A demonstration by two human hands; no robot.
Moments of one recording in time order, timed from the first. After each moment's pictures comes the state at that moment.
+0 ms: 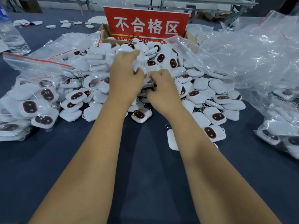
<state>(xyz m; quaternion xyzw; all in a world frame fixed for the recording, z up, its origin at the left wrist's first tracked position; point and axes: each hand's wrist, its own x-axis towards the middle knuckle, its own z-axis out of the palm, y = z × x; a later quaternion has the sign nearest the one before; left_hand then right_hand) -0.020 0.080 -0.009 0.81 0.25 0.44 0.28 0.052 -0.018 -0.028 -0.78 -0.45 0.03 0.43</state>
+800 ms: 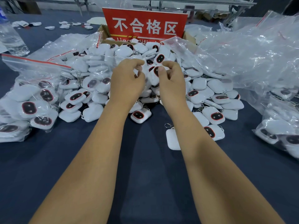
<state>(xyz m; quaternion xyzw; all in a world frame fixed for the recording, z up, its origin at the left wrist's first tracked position) -0.017 0.077 -0.018 0.81 0.27 0.42 0.30 0.058 -0.020 -0.023 -0.69 -0.29 0.05 0.66</state>
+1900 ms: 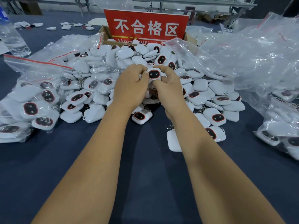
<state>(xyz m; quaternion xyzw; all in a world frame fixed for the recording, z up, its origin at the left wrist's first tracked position) -0.014 0.074 -0.022 0.84 0.26 0.37 0.31 0.050 -0.022 -0.020 -0.65 -0.30 0.19 0.68</state>
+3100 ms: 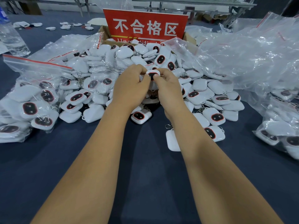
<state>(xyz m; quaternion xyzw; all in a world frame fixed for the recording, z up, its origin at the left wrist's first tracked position) -0.017 0.073 -0.021 0.85 0.25 0.35 0.28 0.051 -0.018 -0.022 -0.65 -0.27 0.20 0.68</state>
